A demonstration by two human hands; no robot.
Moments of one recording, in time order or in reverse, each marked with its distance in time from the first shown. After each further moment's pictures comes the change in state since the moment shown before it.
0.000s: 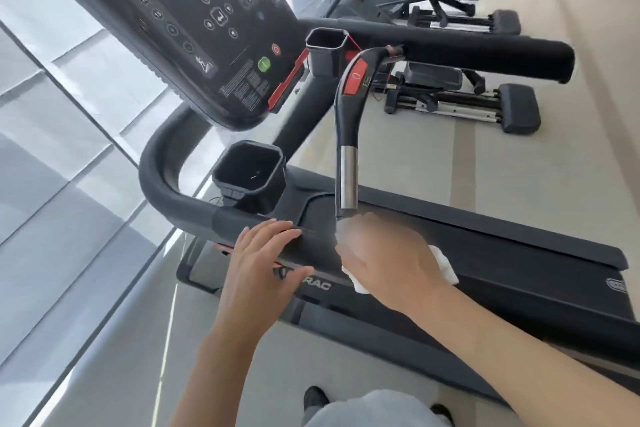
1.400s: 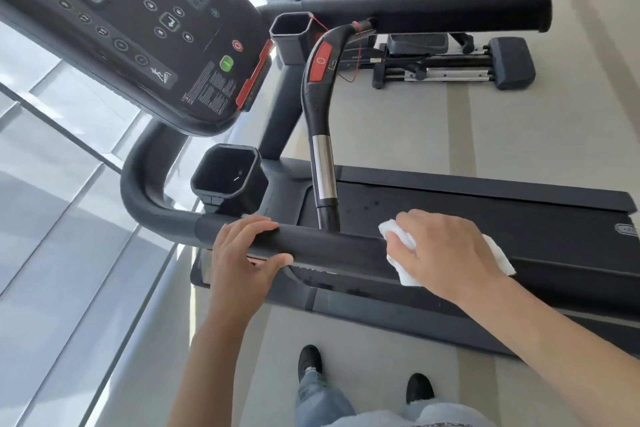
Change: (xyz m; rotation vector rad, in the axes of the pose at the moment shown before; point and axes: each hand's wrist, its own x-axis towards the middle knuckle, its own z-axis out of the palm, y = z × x) left_hand 0.014 -0.002 -0.003 -0.093 -0.009 -0.101; right_hand -0.048 0.059 -0.033 0.041 -0.084 0.247
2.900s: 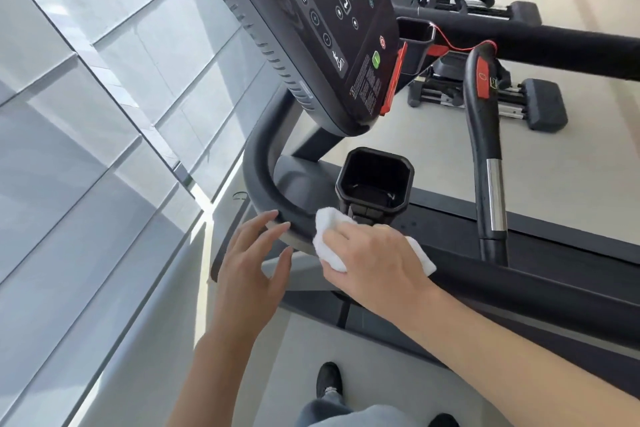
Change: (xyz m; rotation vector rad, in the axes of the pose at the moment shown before) left_hand 0.028 -0.197 -0.137 0.010 0.058 -0.004; right_hand 0.124 -0.310 0.101 -0.012 0.141 -0.410
